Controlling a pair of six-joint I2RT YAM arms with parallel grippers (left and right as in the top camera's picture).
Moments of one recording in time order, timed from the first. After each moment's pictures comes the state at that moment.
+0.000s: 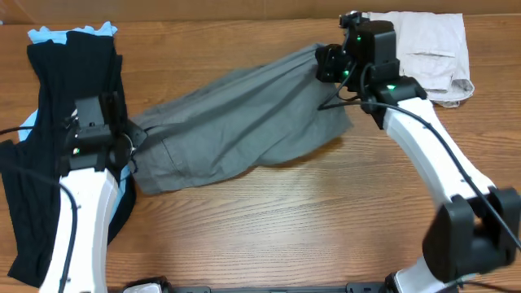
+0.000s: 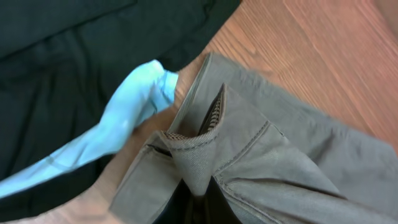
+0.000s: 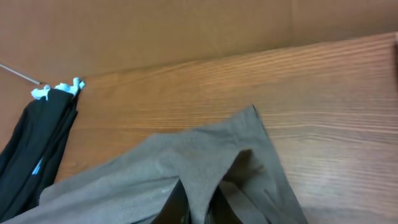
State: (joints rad) left arm 0.15 1.34 1.06 -0.72 -0.15 -0.78; right arm 0.23 1.75 1.41 -0.25 -0.22 0.36
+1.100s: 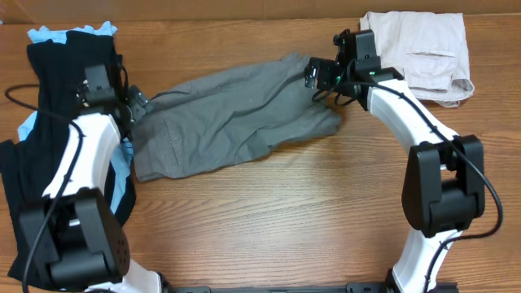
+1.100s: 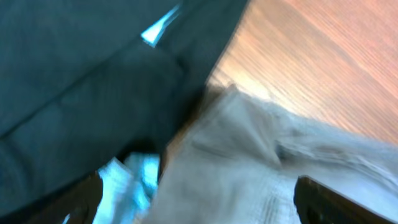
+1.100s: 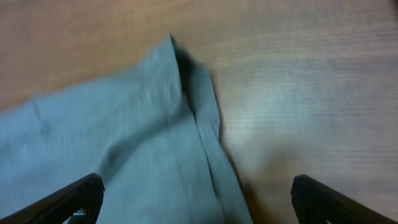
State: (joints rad) left arm 0.17 1.74 1.28 -0.61 -0.17 -0.53; right arm 0.19 2.02 1.53 -0.44 -0.16 0.32
